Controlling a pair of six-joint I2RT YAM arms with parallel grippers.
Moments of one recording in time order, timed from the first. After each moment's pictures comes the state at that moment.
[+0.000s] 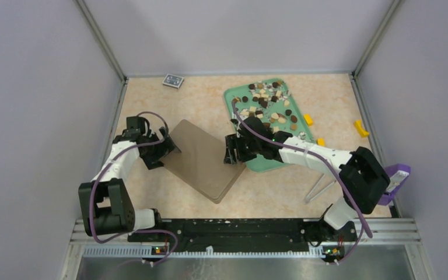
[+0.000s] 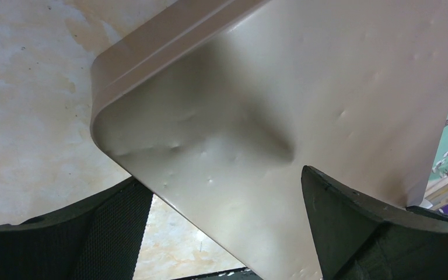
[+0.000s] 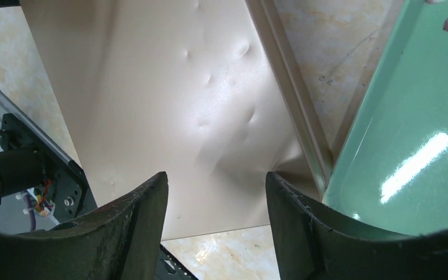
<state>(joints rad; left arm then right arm) 0.12 1.32 0.84 -0.64 0.31 -0.51 0.84 1.58 1.07 -0.30 -0.15 0.50</state>
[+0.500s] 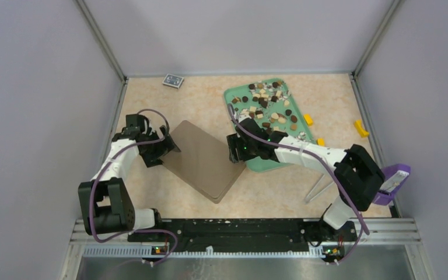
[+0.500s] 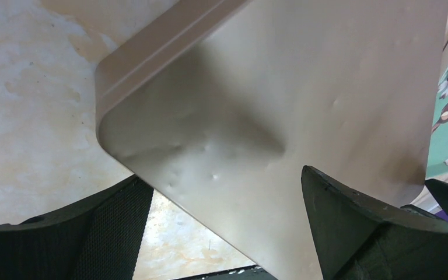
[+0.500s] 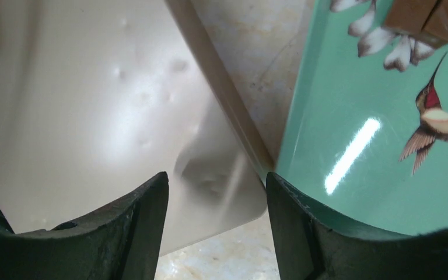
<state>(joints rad) 0.12 1.33 0.86 -0.66 0.32 -0.46 0.87 1.62 1.11 -0.36 0.05 0.47</state>
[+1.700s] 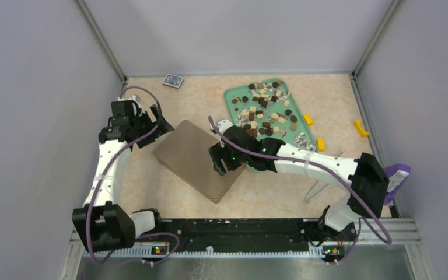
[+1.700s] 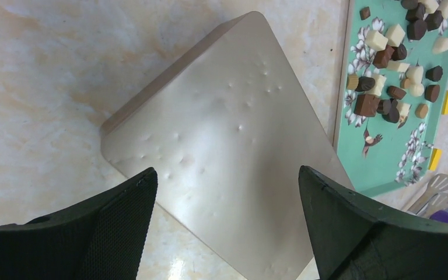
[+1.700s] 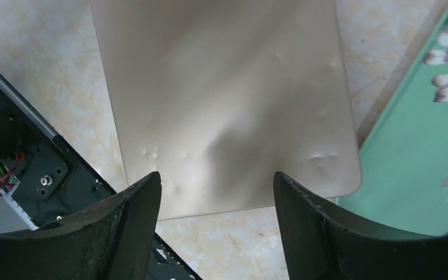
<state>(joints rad) 0.12 1.17 1.07 -0.71 0.28 -0.43 1.06 1.53 1.23 -0.45 0.10 0.36</state>
